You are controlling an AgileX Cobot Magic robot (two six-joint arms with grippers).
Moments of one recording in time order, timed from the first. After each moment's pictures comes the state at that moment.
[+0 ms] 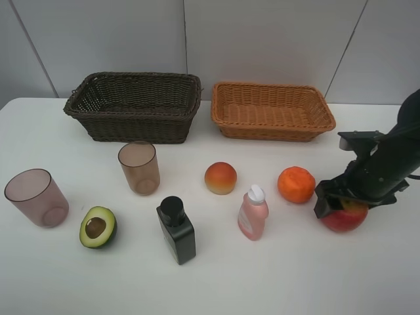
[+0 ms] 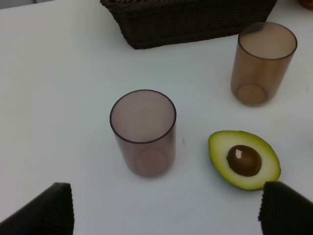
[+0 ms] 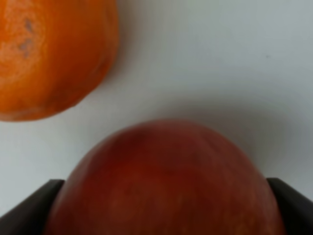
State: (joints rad) left arm -0.16 0.00 -0.42 -0.06 1.08 0.04; right arm 0.11 1.69 -0.69 0.13 0.54 -0.24
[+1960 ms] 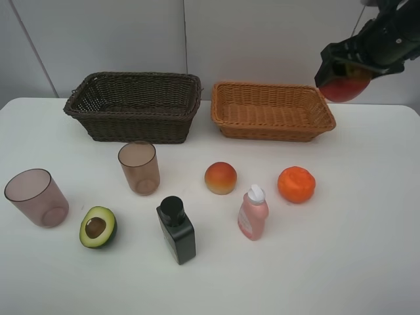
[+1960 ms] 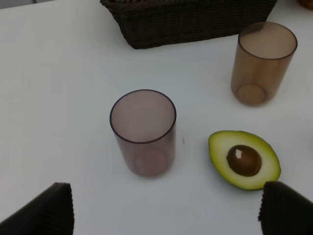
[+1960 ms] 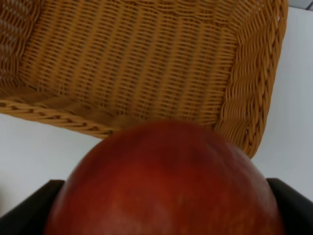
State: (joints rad) left arm -0.16 0.00 -0.42 -0.06 1.08 0.04; right arm 0.11 1.63 -1.28 0.09 0.72 -0.22
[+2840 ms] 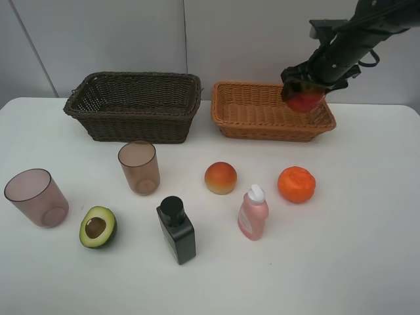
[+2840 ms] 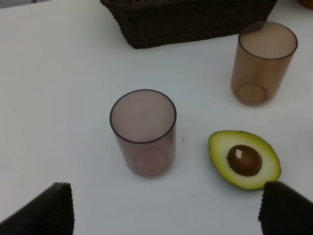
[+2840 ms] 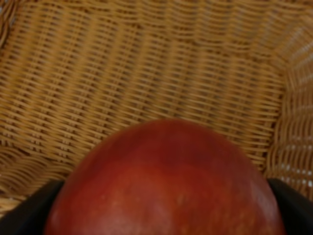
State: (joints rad) left arm -0.16 0.00 -0.42 -0.06 1.08 0.04; right arm 0.15 1.99 -1.52 0.09 0.66 -0.22
